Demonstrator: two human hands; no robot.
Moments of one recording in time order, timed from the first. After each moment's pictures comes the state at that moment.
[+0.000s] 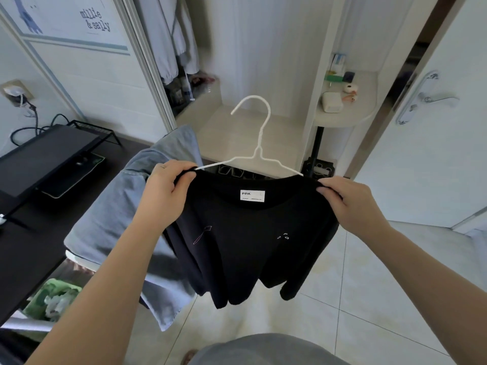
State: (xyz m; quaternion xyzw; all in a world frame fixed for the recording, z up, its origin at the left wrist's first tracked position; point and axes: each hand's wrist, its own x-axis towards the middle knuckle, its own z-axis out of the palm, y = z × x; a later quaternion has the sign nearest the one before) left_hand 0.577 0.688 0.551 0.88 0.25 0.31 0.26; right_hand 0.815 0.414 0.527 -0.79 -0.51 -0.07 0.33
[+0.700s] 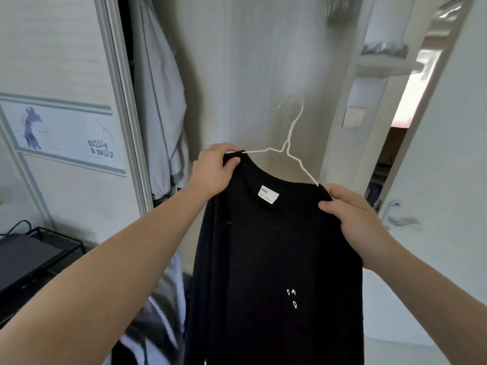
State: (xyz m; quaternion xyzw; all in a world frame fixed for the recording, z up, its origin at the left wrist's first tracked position) left_hand 0.827 0.832 0.734 0.87 0.16 0.38 0.26; right_hand 0.871 0.544 0.734 -0.71 -0.31 0.13 0.62
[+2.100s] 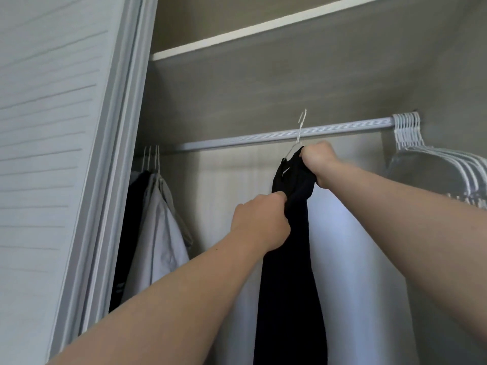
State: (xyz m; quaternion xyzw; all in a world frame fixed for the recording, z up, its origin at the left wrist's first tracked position) left_hand 1.028 1.061 1.048 0.88 0.08 0.47 -0.03; right_hand 1.151 0.980 1.162 -0.61 -0.32 -0.21 0.70
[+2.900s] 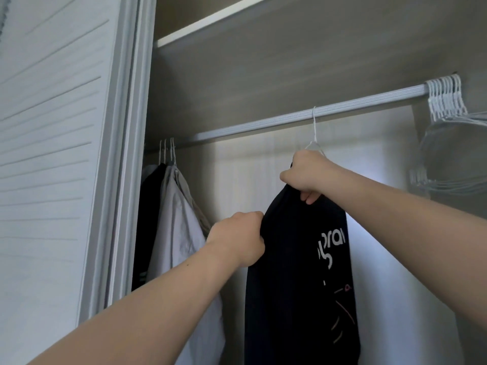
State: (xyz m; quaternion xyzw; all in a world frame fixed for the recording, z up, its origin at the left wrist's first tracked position) left_hand 1.008 1.123 1.010 0.92 0.18 0.35 -0.07; right_hand 1.123 1.014 1.117 -0.83 -0.37 -0.25 0.33
